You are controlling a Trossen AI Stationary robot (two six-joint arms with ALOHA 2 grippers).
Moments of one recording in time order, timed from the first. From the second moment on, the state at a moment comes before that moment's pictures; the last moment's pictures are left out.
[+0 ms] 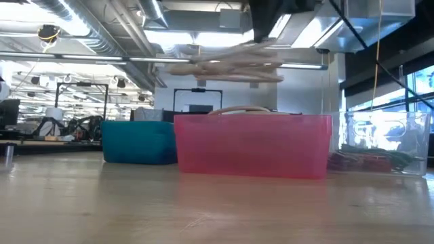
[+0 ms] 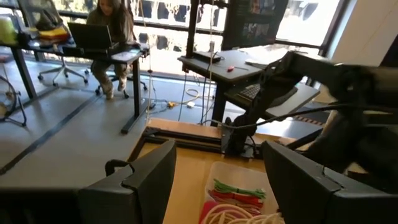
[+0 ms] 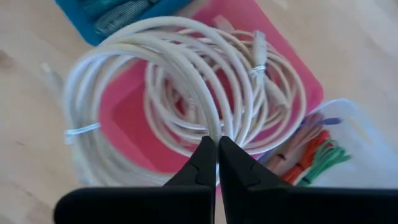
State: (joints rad) left arm 0.64 1.20 1.51 -0.48 0.55 -0.02; right arm 0.22 2.05 2.16 -1.57 0.31 1.07
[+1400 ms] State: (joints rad) left arm 0.70 0.94 1.51 -0.53 0.54 -0.09; right arm -0.16 2.04 1.67 -1.16 0.02 0.36
